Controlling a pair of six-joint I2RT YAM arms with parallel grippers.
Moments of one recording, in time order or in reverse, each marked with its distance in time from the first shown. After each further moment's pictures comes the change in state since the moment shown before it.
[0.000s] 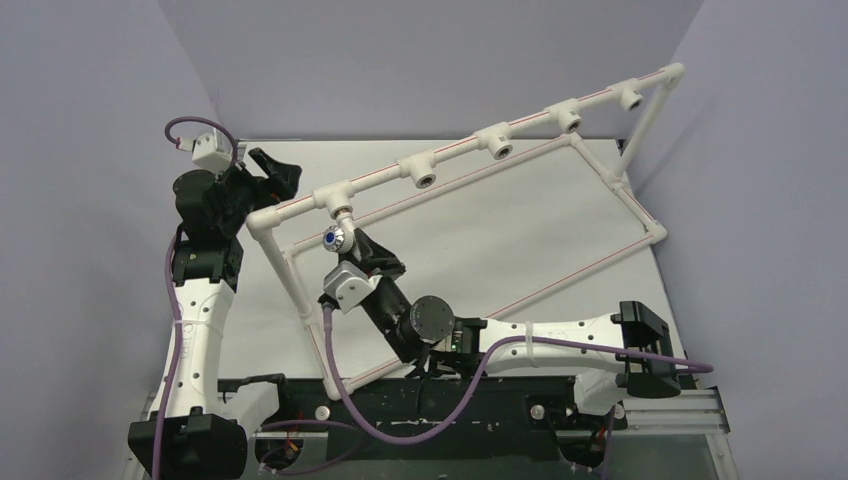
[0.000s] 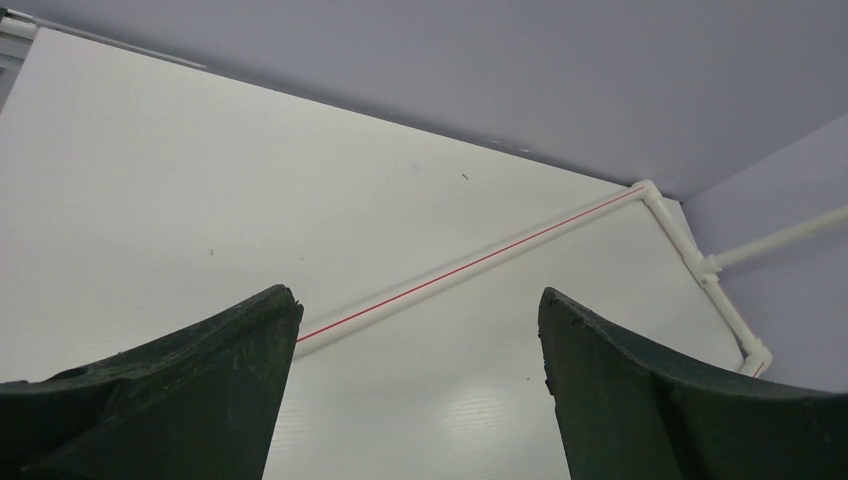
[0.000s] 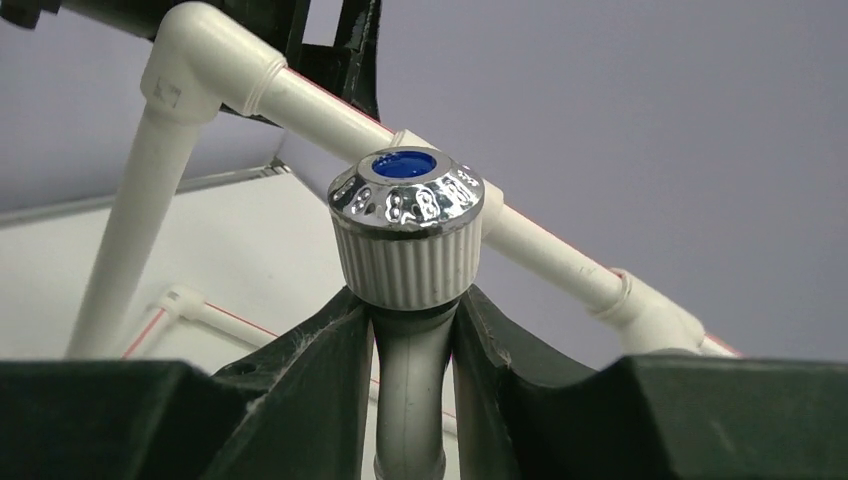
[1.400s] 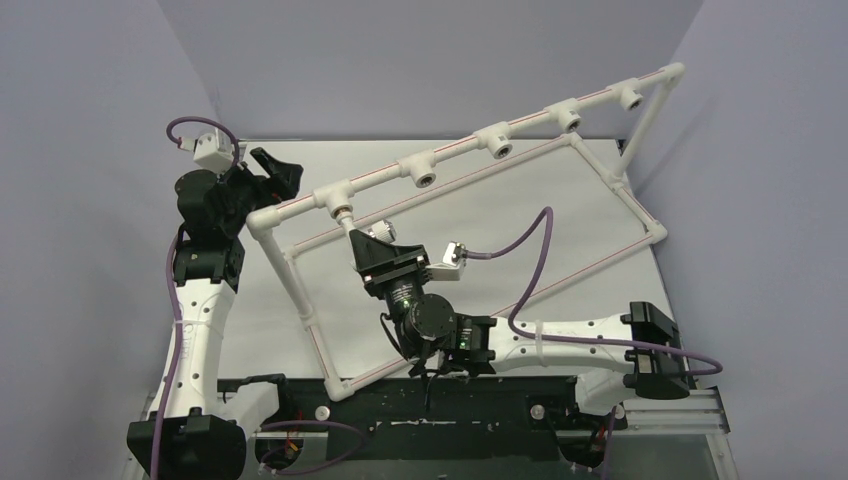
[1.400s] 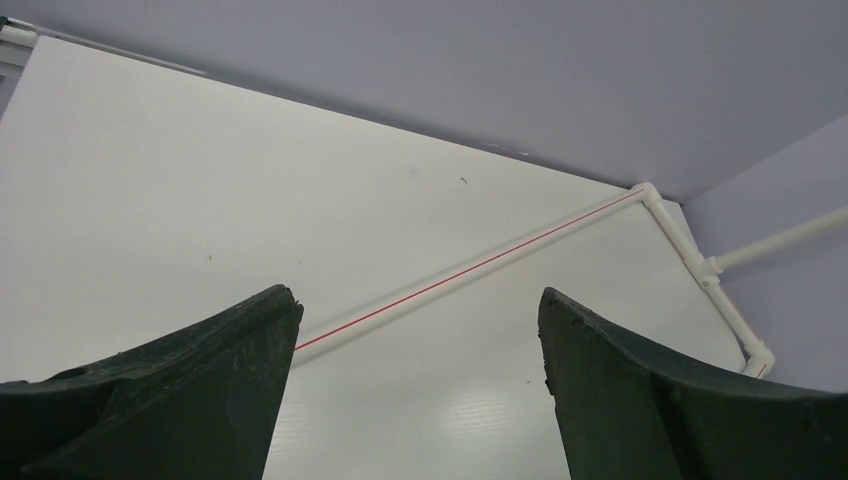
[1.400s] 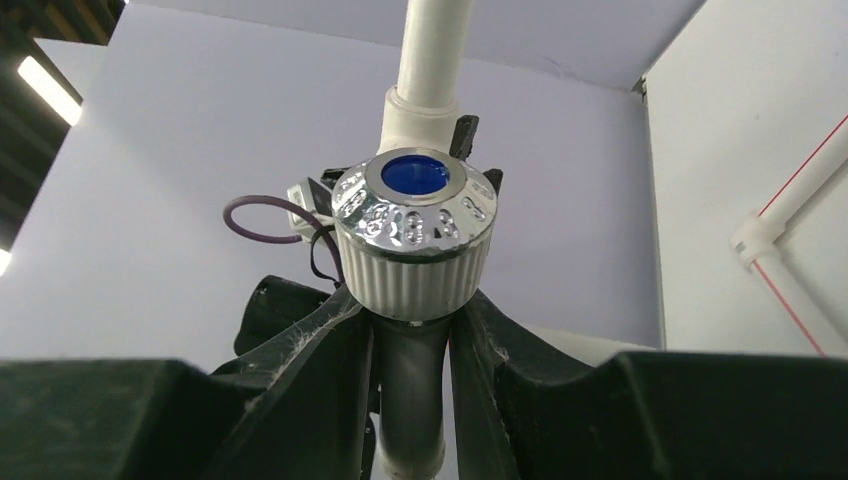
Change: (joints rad) left arm -0.014 -0.002 -0.002 0.009 -0.016 0.003; right arm -0.031 -0.040 -0.066 -0.062 0.353 2.024
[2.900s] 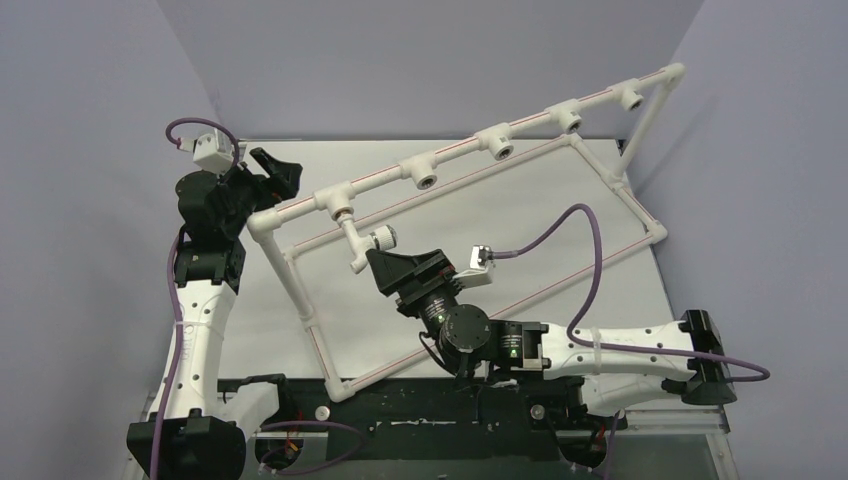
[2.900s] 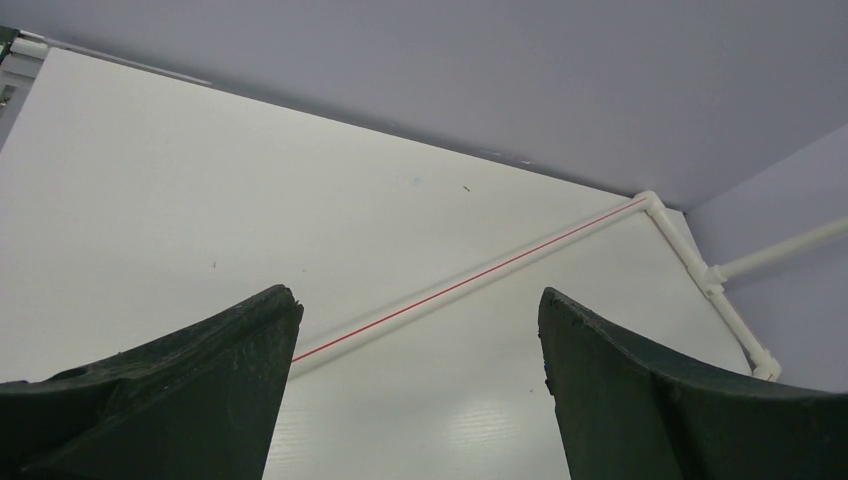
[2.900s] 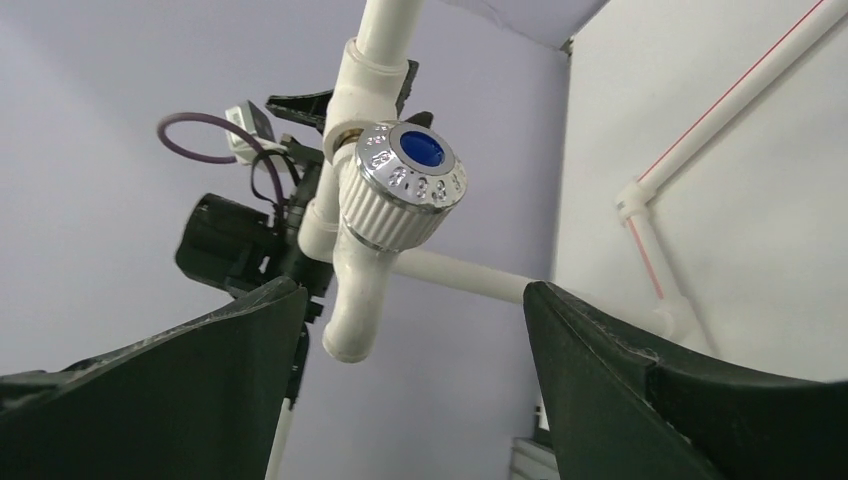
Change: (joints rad) left arm -0.006 -0.006 -0.012 0.024 -0.019 0.000; right arm 0.050 -0.238 -0.107 -0.344 -0.084 0.082
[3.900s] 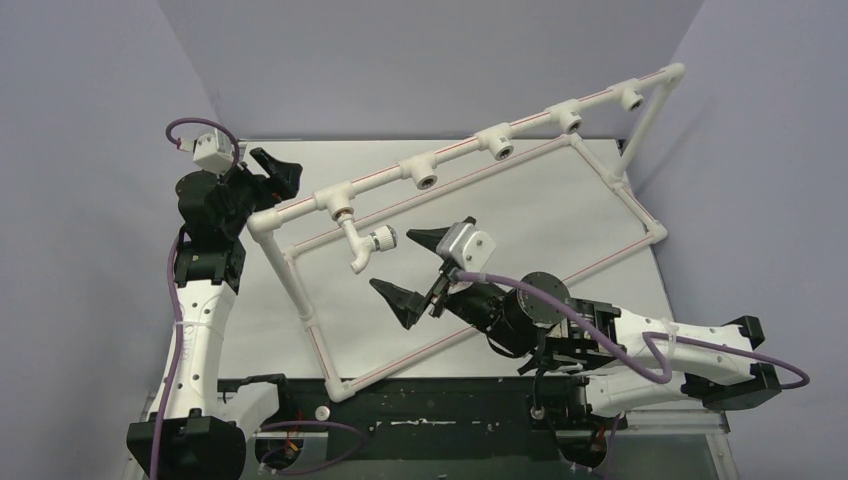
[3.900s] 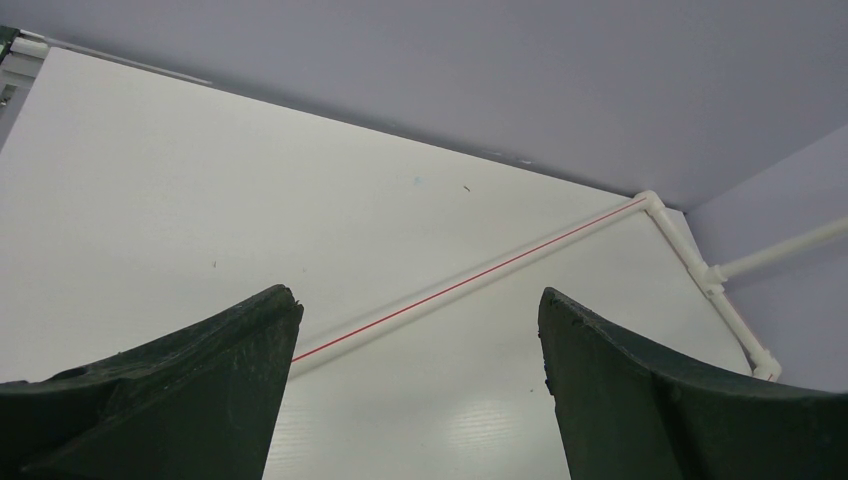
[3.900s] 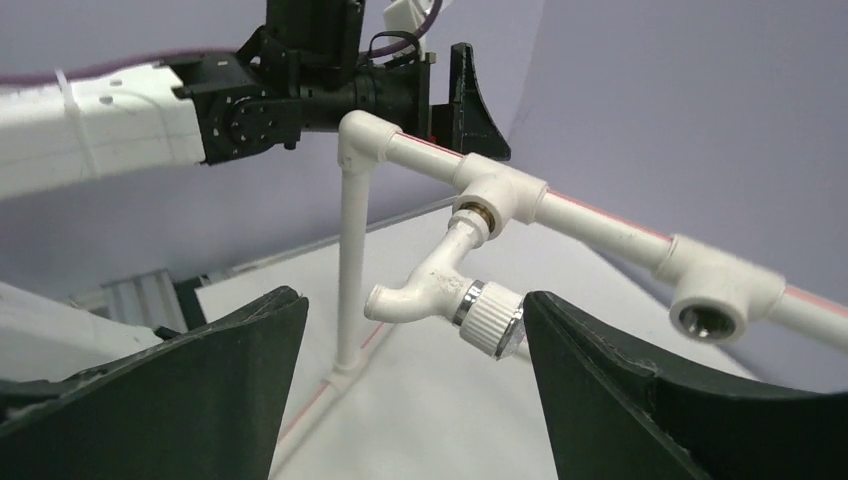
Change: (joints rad) left arm 0.000 0.000 0.000 0.000 0.000 0.000; right arm -0.006 -0.158 0.248 -0.284 -0.510 -1.346
